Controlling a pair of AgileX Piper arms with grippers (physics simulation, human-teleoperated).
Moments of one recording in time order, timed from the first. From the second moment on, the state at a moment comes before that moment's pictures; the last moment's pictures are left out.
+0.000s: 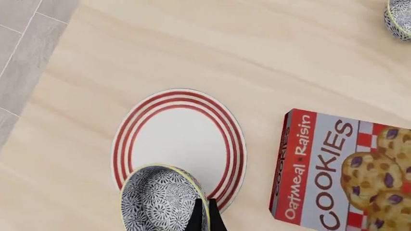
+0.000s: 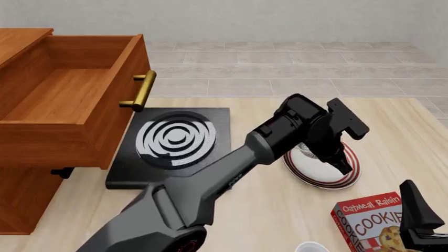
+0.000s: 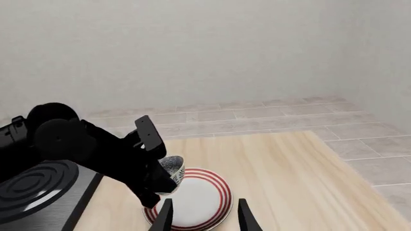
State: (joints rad) left arm -1.00 2.68 -2.82 1.11 0.21; right arm -0.06 0.00 -0.02 0.00 0.05
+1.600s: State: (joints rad) left arm -1.03 2.79 -2.83 1.03 0.03; right arm -0.07 0.00 -0.01 0.00 0.06
